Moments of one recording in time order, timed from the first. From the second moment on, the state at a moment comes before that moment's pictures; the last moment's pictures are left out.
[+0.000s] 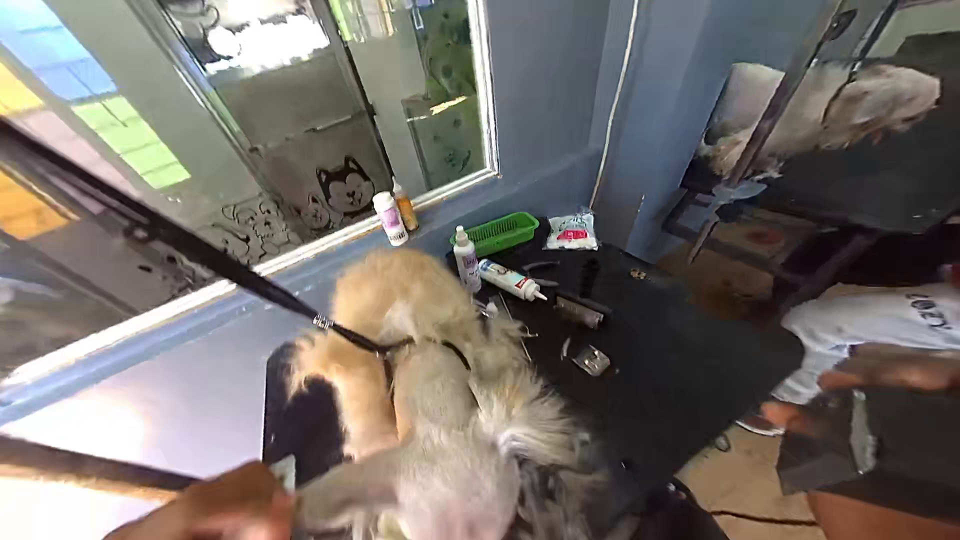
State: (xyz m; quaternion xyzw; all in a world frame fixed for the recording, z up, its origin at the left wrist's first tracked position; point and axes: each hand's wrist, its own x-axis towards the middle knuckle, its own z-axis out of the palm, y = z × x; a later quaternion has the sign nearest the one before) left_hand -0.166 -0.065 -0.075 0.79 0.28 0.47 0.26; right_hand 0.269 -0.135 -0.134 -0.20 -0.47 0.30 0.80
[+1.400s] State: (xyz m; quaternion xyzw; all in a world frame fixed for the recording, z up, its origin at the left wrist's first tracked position) left_hand -0.087 -0.143 -0.243 0.80 0.38 0.45 -0.12; right_hand 0.136 -0.042 -0.181 -0.20 -0.73 0.37 0.54
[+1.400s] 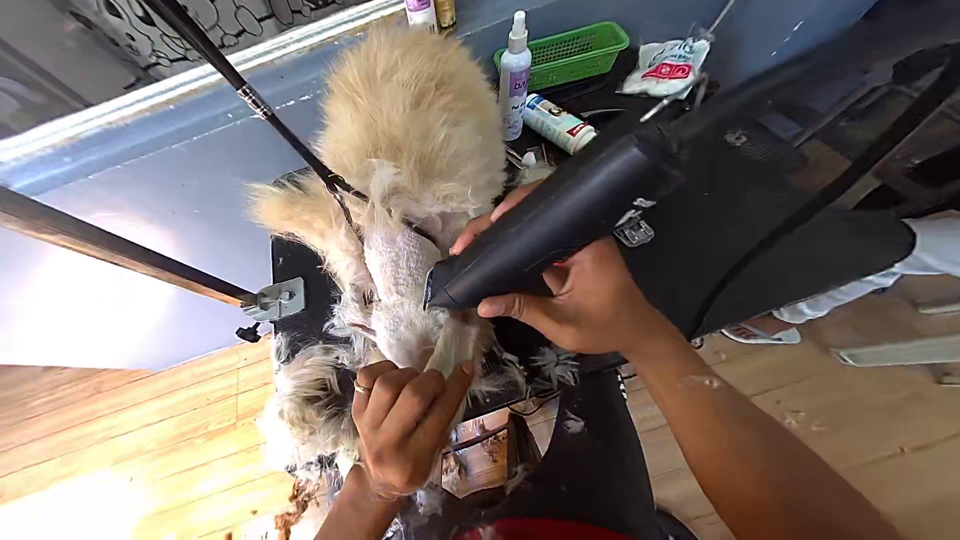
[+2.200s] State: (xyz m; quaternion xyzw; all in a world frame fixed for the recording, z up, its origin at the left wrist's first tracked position) left_hand -0.135 -0.188 -0.206 0.72 0.45 0.53 0.07; right_hand 0.095 -0.105 -0.171 -0.42 -0.45 0.72 0.33
